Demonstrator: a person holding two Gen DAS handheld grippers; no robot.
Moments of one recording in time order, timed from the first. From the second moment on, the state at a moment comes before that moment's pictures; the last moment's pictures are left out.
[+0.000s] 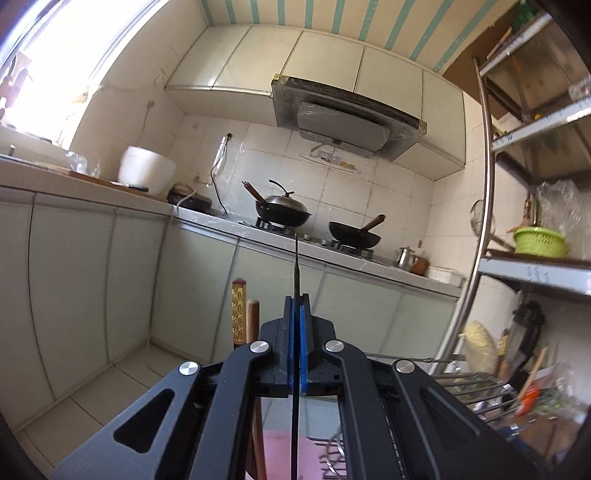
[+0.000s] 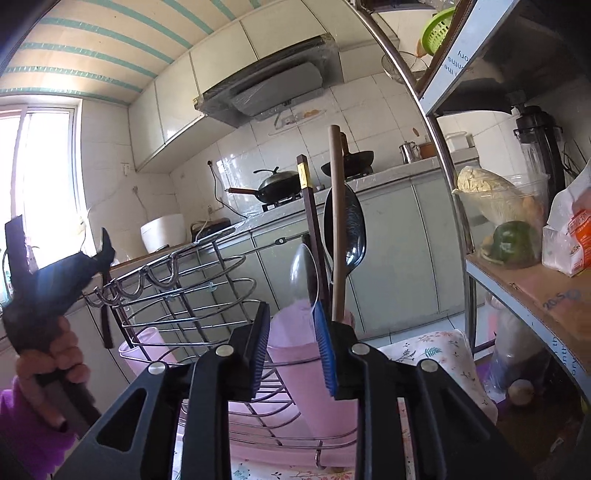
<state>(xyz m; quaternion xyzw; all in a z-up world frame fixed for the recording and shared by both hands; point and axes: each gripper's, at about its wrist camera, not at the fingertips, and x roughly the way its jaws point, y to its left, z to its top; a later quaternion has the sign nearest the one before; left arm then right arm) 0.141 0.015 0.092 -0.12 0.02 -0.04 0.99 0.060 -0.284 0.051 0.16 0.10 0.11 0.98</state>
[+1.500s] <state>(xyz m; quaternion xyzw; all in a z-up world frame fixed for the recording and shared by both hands) 0.094 0.013 0.048 -0.12 0.15 -0.06 0.98 0.028 -0.268 0.047 0.14 0.18 0.13 0.97</state>
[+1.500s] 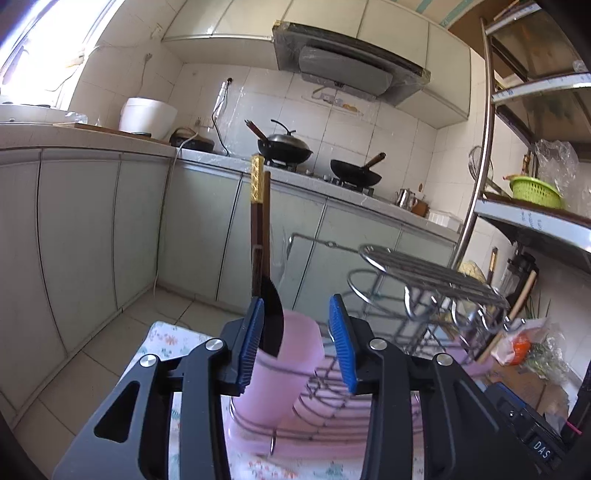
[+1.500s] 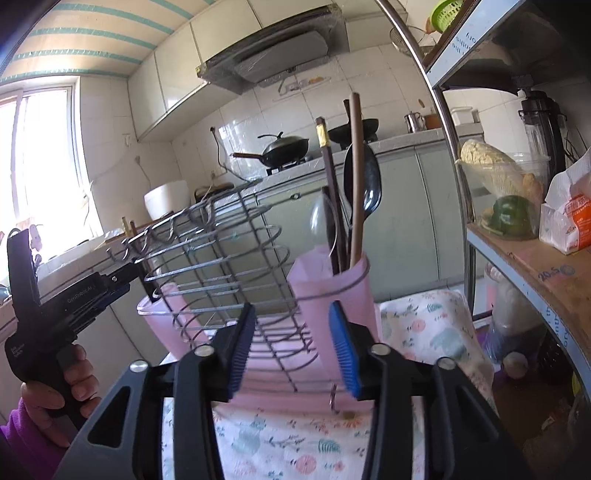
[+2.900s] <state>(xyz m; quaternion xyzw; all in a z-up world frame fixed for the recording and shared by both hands) 0.024 -0.021 0.042 -0.06 0.24 -0.08 0.97 -0.018 -0.232 0.066 0.08 0.23 0.10 0.96</state>
